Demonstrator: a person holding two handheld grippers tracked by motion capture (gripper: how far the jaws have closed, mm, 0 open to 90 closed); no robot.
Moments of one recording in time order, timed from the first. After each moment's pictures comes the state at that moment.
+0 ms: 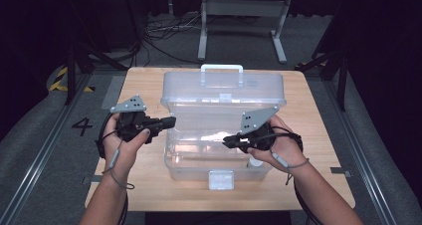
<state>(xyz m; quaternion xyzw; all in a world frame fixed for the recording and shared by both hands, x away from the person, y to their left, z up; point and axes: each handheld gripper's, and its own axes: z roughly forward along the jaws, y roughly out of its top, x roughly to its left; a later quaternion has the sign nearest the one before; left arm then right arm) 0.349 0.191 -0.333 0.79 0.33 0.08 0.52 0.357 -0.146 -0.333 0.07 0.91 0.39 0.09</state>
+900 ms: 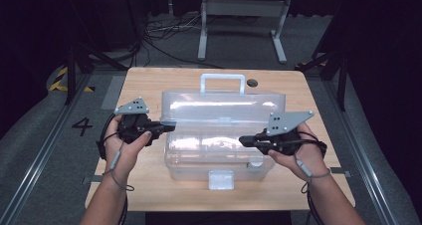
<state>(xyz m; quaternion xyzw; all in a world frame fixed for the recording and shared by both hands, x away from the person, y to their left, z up) 0.349 0.189 -0.337 0.80 0.33 0.08 0.50 0.335 -0.190 -0.316 0.10 0.88 0.45 0.11</state>
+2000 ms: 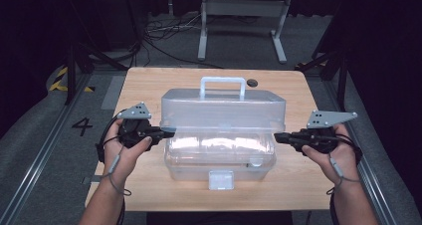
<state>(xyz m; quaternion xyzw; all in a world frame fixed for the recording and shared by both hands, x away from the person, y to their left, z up) 0.341 0.188 -0.342 0.82 0.32 0.07 0.47 0.339 -0.273 -0.329 0.25 0.84 0.46 0.12</state>
